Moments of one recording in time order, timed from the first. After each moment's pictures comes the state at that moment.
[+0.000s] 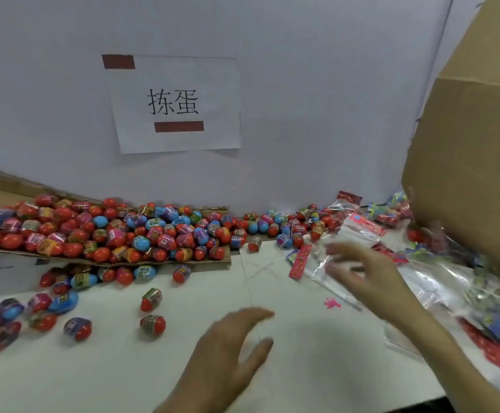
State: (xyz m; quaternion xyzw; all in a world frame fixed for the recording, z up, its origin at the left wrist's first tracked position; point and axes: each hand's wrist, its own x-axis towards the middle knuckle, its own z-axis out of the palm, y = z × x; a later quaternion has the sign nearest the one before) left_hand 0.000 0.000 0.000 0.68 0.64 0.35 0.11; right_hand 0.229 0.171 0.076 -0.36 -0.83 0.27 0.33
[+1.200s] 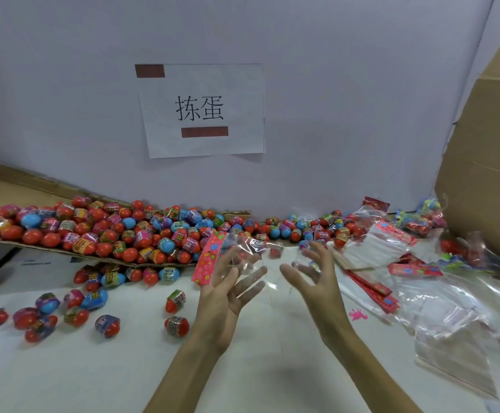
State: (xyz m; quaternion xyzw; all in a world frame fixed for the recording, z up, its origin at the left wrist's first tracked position) left_hand -0.036 0.051 0.037 0.20 0.39 0.76 0.48; right_hand 0.110 0.132 0.048 -0.40 -0.63 0.50 0.43
